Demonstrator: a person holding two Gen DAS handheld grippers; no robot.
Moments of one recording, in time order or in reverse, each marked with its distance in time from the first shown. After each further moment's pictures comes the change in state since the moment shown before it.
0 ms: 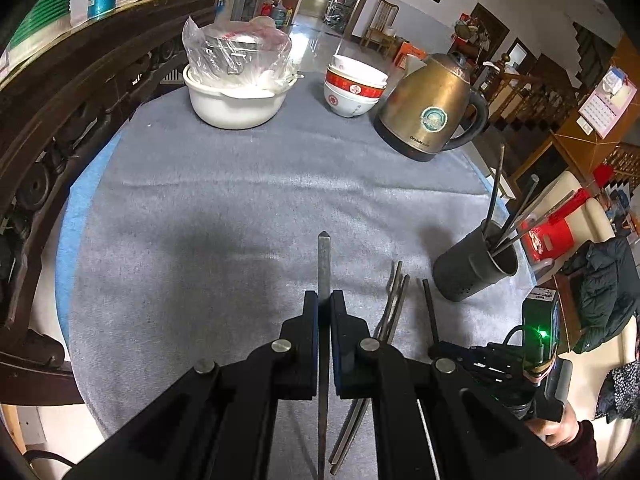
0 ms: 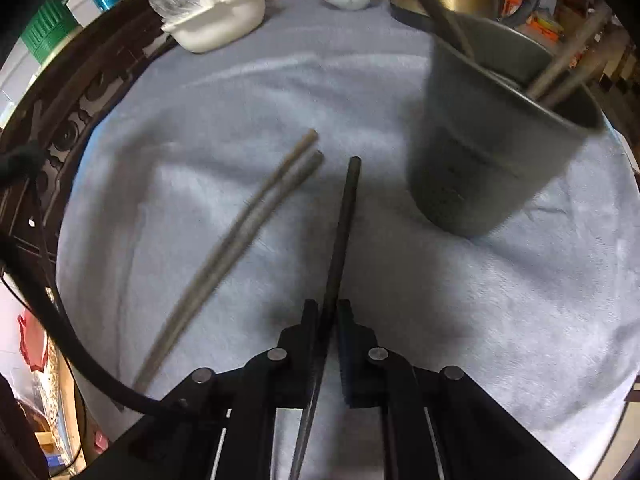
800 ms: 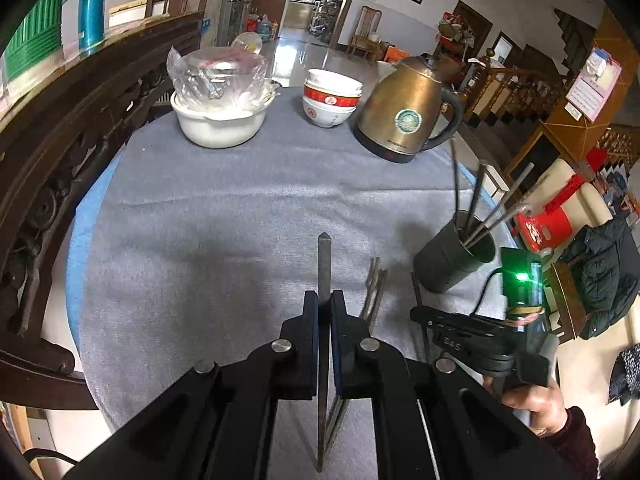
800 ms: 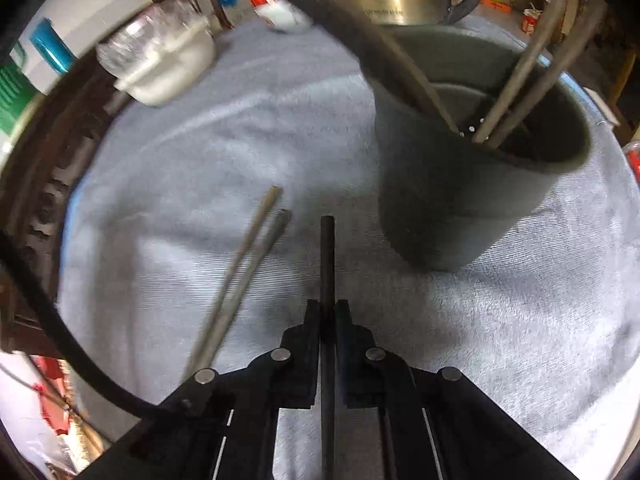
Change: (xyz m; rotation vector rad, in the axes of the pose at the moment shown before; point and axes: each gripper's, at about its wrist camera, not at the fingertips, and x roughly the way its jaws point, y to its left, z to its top) left arm -0.029 -0.030 -0.013 0.082 -0.043 0.010; right arm -0.013 -0.014 0.023 0.168 -0.122 0.029
